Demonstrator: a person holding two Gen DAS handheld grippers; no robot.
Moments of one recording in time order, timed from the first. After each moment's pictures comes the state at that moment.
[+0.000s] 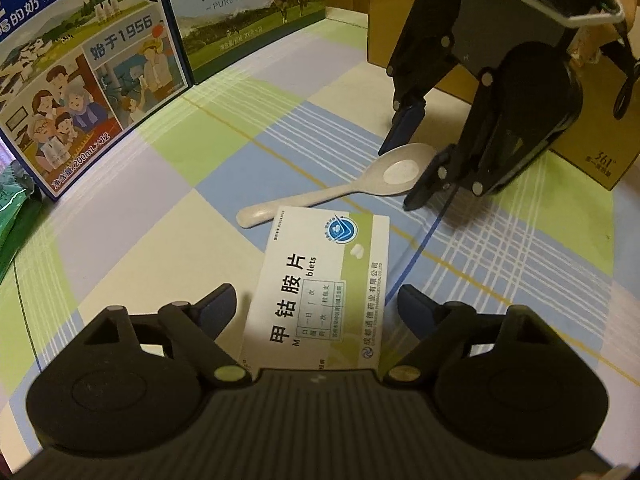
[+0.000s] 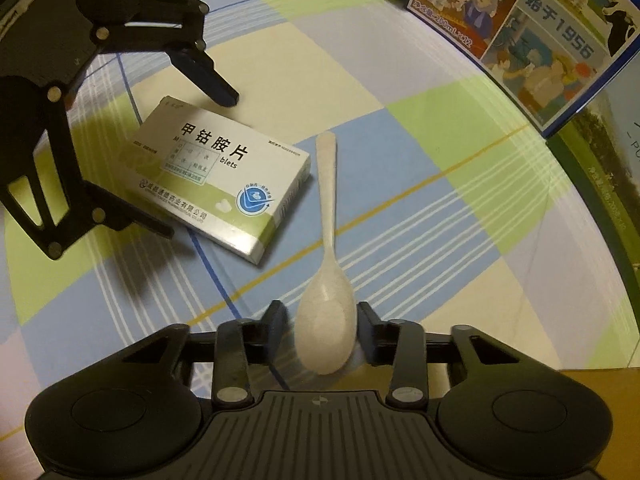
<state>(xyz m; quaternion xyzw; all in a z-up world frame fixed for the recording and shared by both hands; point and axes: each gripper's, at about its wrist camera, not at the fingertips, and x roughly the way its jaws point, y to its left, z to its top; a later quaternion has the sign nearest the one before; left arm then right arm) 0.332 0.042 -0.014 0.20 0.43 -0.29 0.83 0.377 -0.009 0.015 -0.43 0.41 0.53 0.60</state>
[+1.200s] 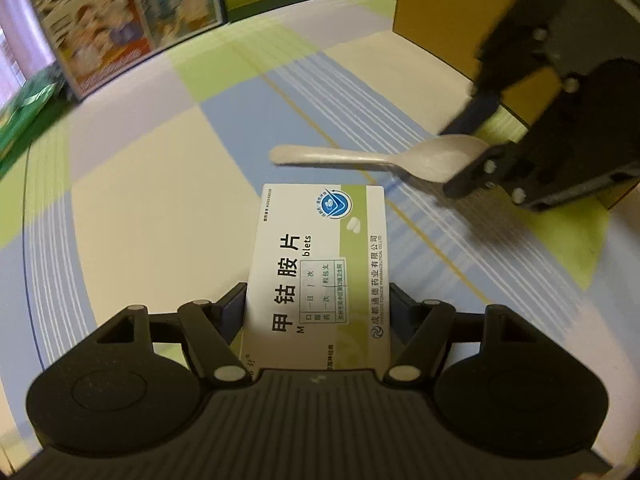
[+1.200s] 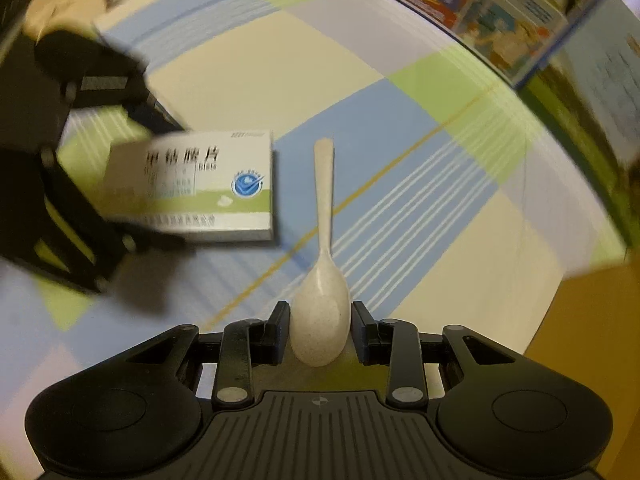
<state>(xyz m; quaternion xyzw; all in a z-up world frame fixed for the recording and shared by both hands) 0.281 0.054 -0.016 0.12 0.50 -0.20 0.84 0.309 -0.031 0.032 -0.39 0.46 0.45 0.65</state>
